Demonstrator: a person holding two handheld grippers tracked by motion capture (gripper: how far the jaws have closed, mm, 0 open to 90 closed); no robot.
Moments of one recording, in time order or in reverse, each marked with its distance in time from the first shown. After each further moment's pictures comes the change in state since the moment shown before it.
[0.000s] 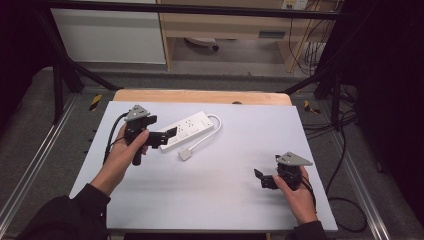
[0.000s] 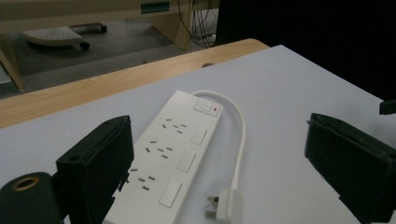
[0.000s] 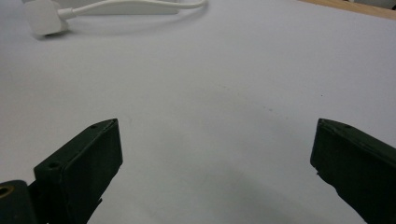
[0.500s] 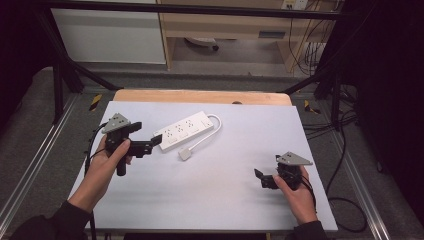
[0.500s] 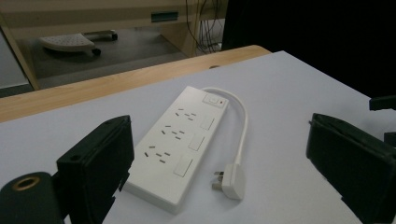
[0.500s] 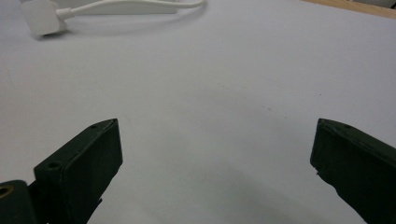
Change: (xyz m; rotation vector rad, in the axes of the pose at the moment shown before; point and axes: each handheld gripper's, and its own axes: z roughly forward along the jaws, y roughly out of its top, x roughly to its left) left arm 0.004 -0.017 -0.046 -0.045 0.025 -0.011; right arm -0.001 0.000 0.000 0.002 -0.003 0.004
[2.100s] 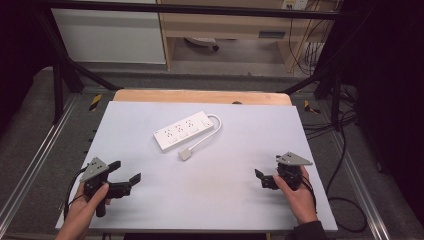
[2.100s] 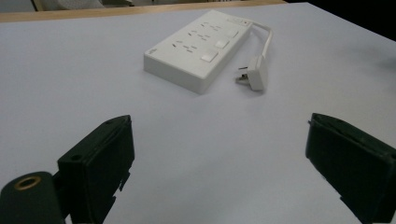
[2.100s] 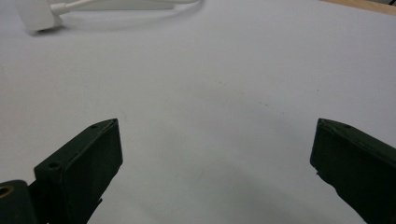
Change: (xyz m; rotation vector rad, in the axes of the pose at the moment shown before) left arm 0.009 -0.113 -0.051 0.063 0.061 -0.035; right arm -0.001 -0.001 0.000 0.012 -0.009 0.000
